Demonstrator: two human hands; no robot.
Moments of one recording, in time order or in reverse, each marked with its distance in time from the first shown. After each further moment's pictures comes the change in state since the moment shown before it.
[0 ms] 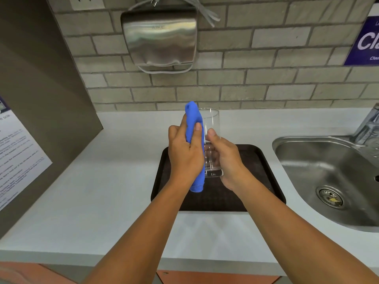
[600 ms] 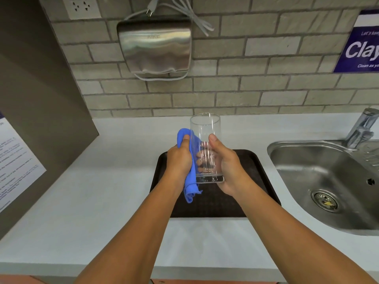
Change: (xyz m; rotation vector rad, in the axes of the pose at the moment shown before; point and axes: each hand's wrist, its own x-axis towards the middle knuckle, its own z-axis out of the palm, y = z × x) left_hand 0.018 -0.003 0.001 -0.155 -0.162 -0.717; right_hand 0.000 -0.004 -0.009 0.236 -0.090 0.107
